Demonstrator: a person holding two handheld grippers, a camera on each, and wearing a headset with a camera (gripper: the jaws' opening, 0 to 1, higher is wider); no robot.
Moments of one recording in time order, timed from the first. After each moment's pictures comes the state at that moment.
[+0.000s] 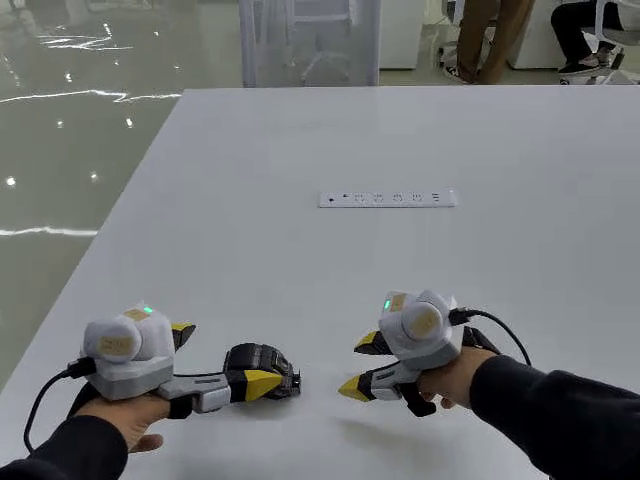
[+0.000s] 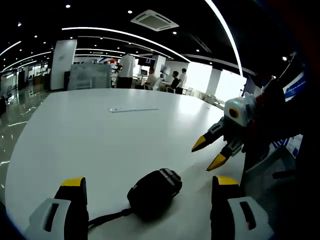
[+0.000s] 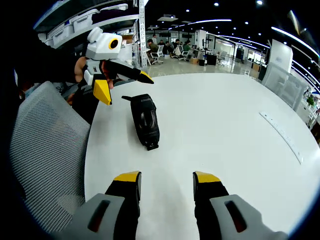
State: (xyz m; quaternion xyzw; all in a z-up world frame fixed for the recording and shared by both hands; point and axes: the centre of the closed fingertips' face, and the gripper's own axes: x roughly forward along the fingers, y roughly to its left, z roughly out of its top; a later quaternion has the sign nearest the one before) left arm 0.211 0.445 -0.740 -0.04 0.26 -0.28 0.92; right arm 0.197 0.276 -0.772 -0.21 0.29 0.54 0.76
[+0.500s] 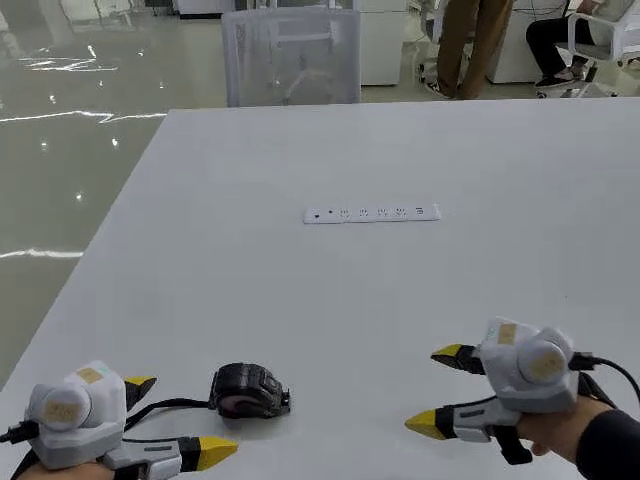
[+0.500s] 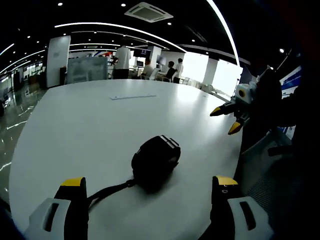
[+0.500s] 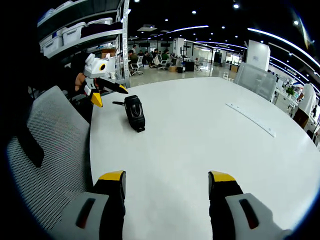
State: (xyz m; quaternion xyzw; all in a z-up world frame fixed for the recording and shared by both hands) left arm 0.172 0.469 -0.759 -0.02 0.29 -0.29 0.91; right arm 0.174 0.172 -0.747 -0.17 0.27 0.47 0.83
